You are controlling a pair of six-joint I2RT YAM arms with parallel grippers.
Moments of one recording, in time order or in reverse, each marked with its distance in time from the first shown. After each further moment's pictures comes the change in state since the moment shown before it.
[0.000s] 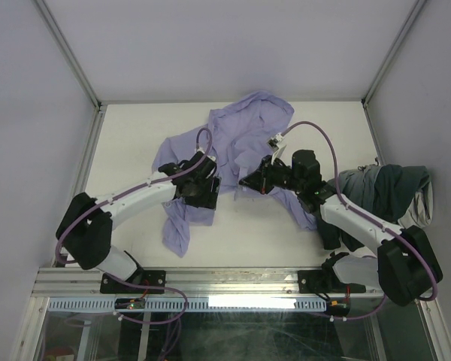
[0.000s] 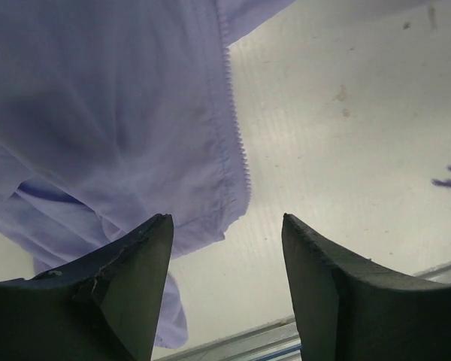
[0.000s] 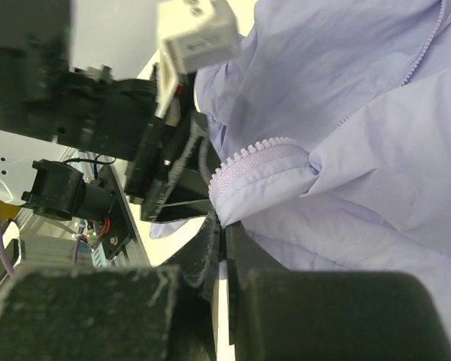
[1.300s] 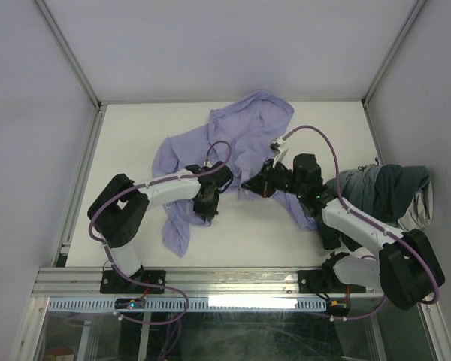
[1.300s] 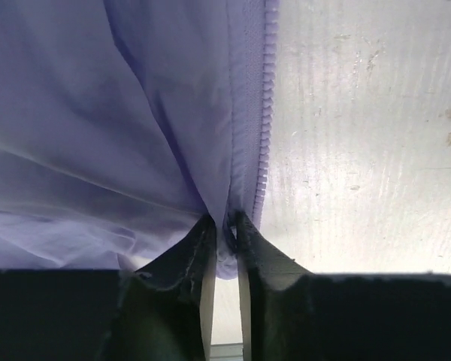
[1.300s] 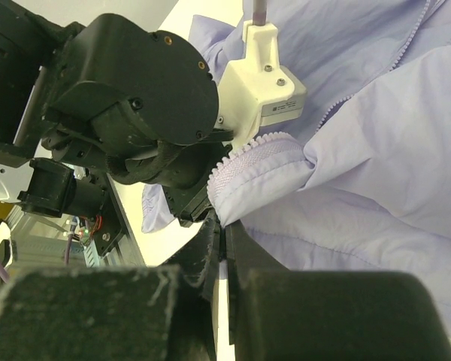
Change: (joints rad) left arm -0.053 0.311 0.099 -0.138 -0.080 -0.124; right arm 0.000 -0.029 -0.044 0.003 0.022 -0.008
